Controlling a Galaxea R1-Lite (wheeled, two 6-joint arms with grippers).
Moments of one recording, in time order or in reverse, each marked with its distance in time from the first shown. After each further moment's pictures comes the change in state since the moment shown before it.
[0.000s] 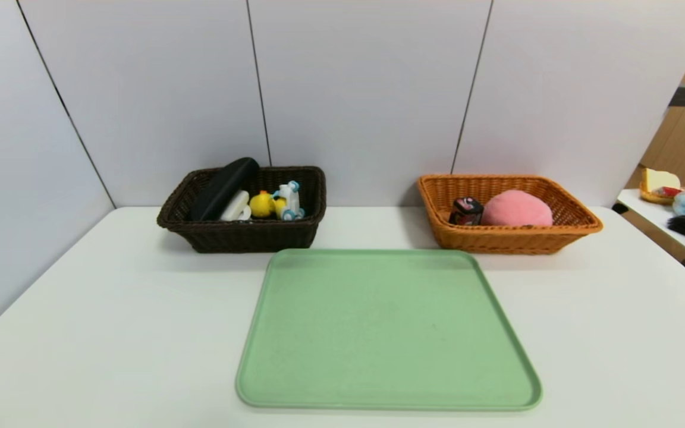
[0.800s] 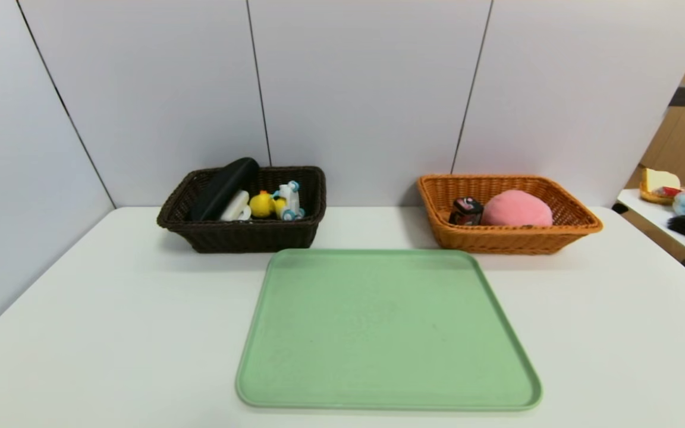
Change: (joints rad) left arm 0.000 -0.008 0.011 0.181 0.000 -0.109; right arm 0.000 0.000 0.216 -0.146 -0.182 0.001
